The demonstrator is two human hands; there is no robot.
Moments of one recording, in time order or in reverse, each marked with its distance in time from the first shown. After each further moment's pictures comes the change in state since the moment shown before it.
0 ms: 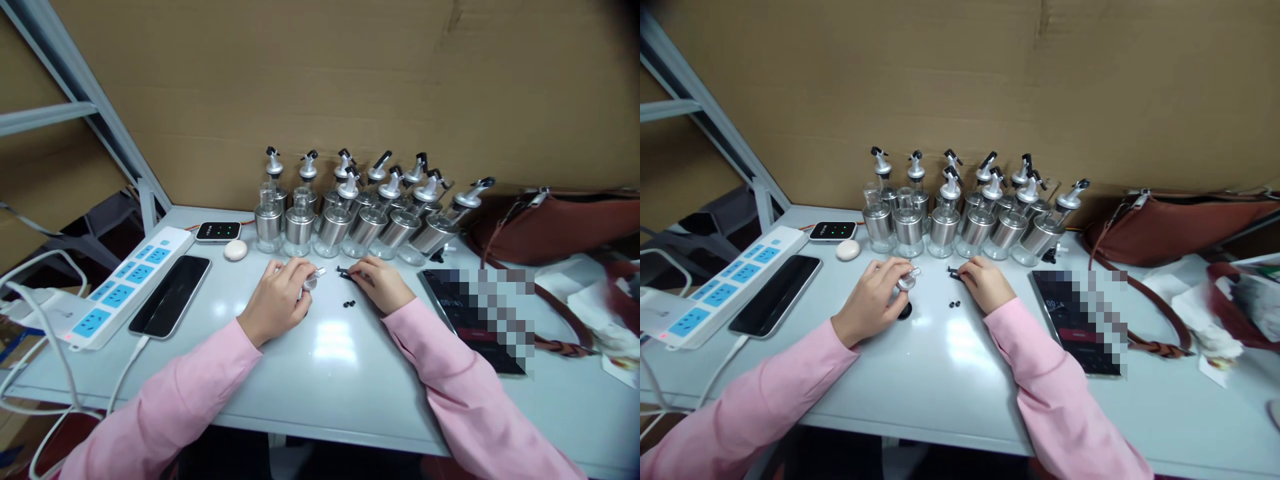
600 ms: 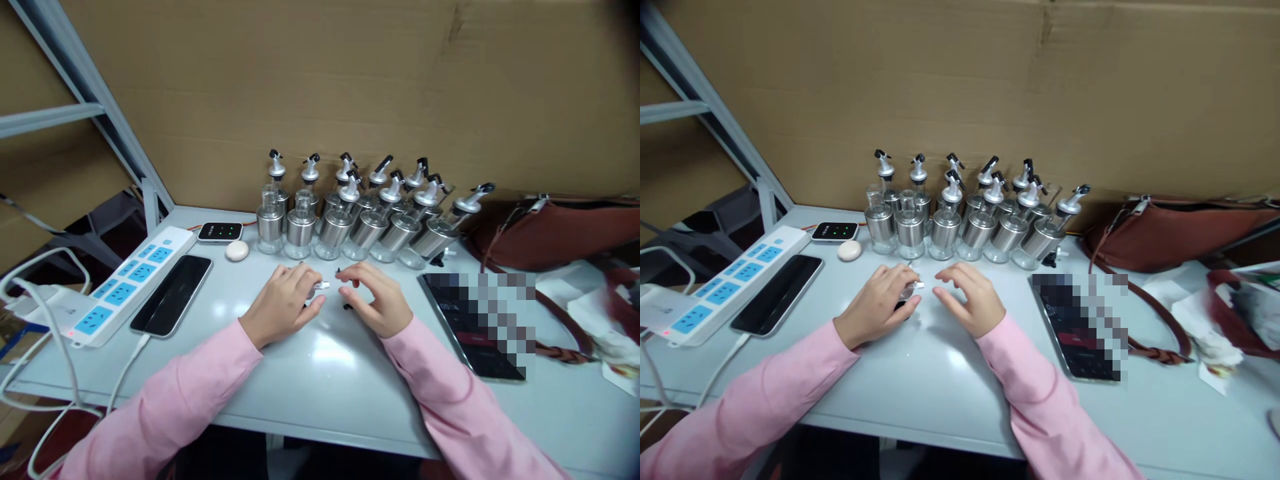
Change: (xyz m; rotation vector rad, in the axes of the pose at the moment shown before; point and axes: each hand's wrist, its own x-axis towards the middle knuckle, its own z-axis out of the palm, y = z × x) left_hand 0.001 0.003 0.000 -0.027 -0.080 0.029; right_hand -0.004 -0.063 -0.014 0.175 0.196 -0.249
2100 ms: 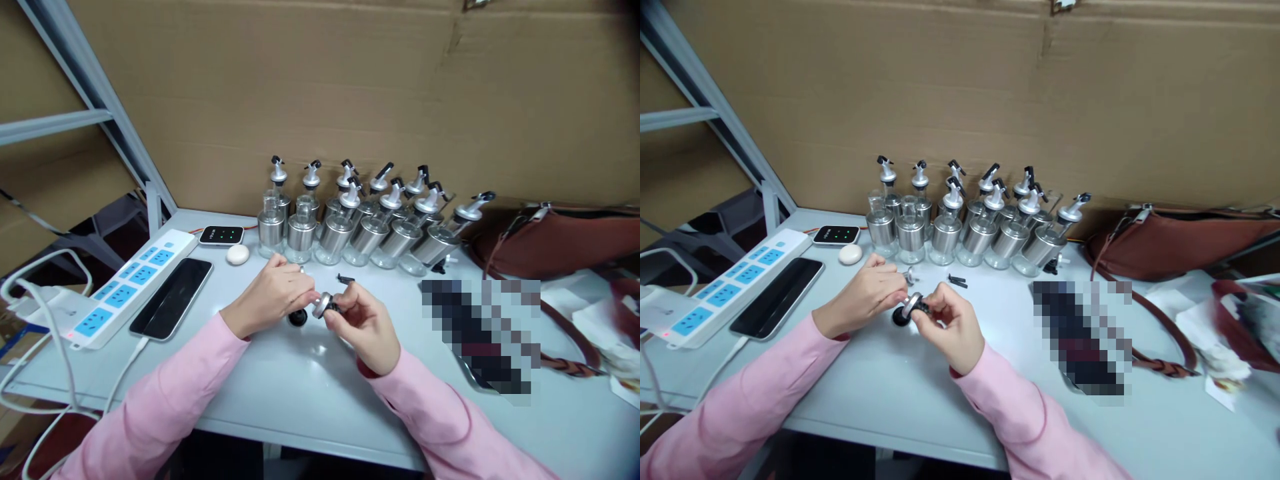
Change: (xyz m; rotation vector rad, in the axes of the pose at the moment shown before) left_hand 0.013 -0.015 -0.025 0.010 -0.042 0.184; right_hand -0.001 -0.047 0.026 0.778 0.119 0.404
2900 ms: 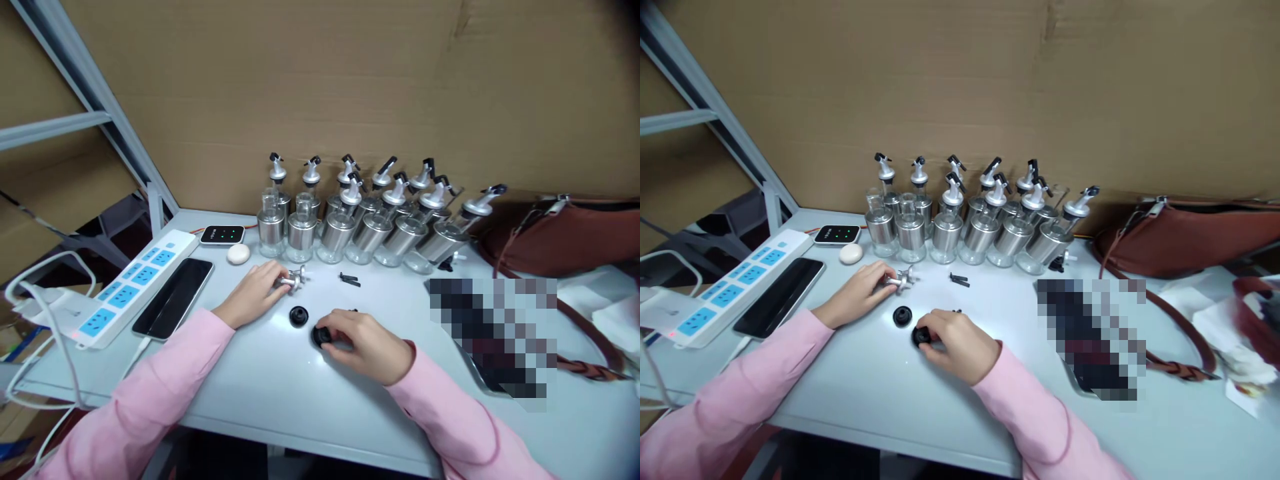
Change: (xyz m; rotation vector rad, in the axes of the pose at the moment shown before) left_hand -0.035 -0.036 0.028 -0.189 -0.159 -0.482; right_hand -0.011 0.013 -0.028 -0.755 -0.562 -0.005
